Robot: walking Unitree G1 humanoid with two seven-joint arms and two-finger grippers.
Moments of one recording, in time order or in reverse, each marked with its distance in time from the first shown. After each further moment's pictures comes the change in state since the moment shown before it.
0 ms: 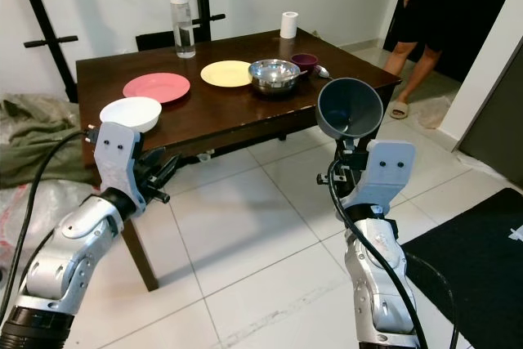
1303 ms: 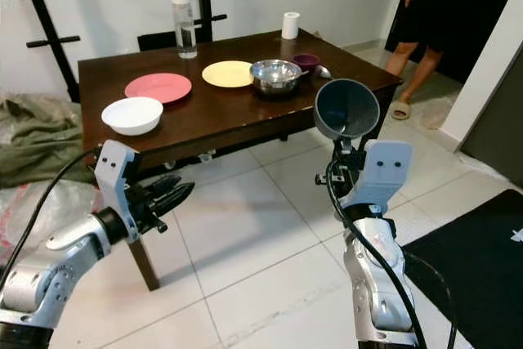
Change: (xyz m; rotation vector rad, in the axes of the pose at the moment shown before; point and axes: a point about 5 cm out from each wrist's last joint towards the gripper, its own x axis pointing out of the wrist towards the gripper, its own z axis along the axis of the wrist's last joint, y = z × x) left arm -0.014 -0.003 -0.011 -0.167 0.069 -0.252; right arm 0.002 0.001 -0.002 0.003 0.005 0.011
